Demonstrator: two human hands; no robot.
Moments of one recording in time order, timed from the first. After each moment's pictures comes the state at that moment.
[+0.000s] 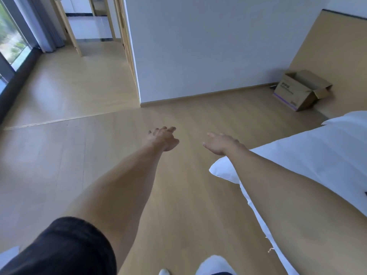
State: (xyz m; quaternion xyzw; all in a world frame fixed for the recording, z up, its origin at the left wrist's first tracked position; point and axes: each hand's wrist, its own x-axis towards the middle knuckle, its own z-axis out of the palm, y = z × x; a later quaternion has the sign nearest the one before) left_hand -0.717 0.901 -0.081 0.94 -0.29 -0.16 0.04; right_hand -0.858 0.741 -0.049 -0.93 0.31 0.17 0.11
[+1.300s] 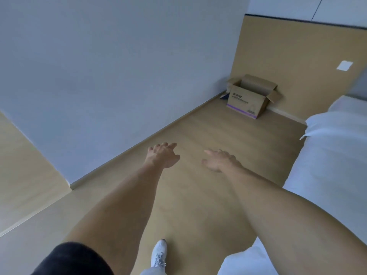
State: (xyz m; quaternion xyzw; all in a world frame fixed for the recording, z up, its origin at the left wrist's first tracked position) left_hand -0.246 0.359 -0.094 0.84 -0.51 -0.16 -0.02; right_hand -0.430 0.264 -0.086 -0.85 0.49 0.15 0.15
